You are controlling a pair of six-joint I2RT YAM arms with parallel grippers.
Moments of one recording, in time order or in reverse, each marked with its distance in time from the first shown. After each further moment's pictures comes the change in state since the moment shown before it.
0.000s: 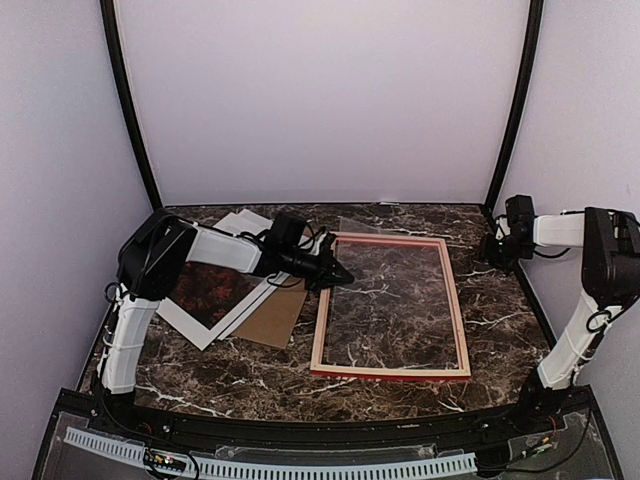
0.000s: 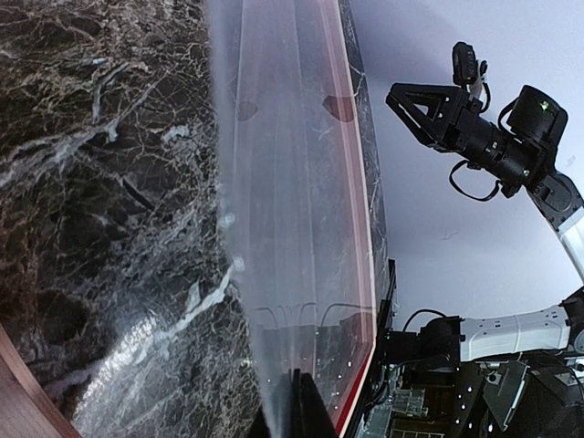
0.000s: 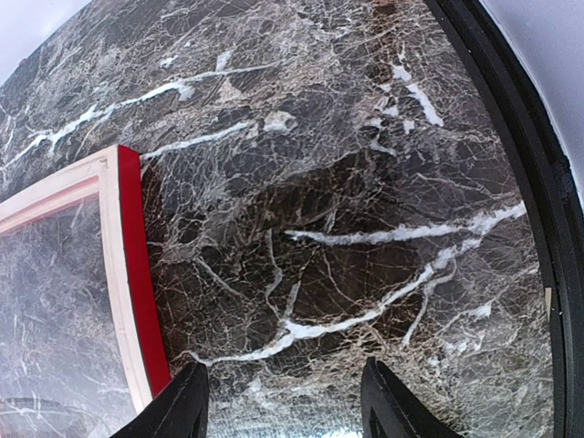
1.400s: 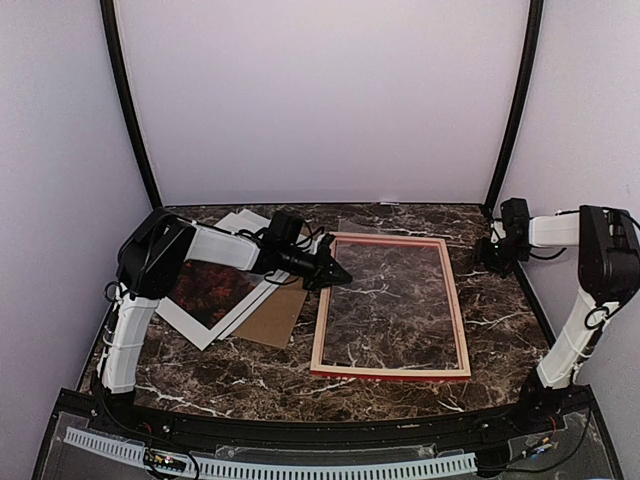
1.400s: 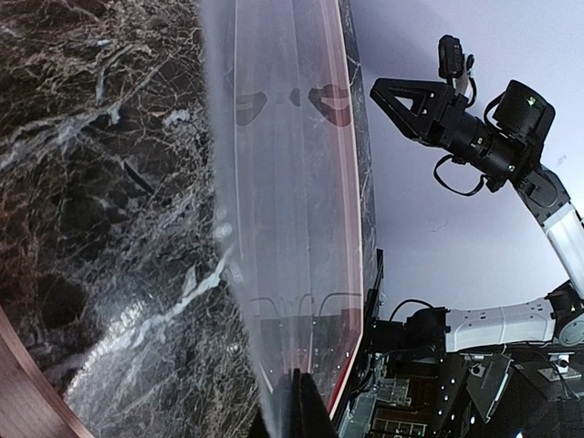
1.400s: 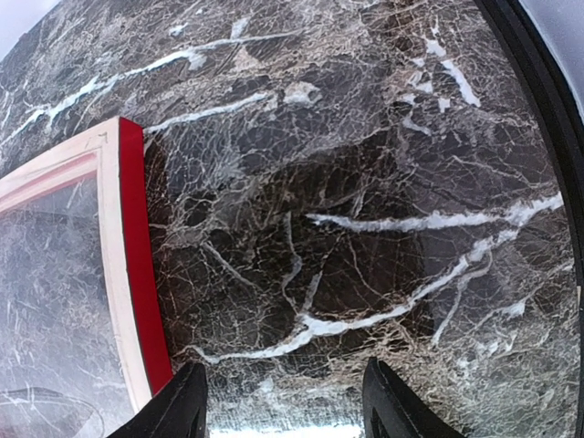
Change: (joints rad) left arm 0.010 0.004 0.017 -0.038 0.064 -0.018; right arm 0.020 0.032 0.000 0.000 -0.018 -0.010
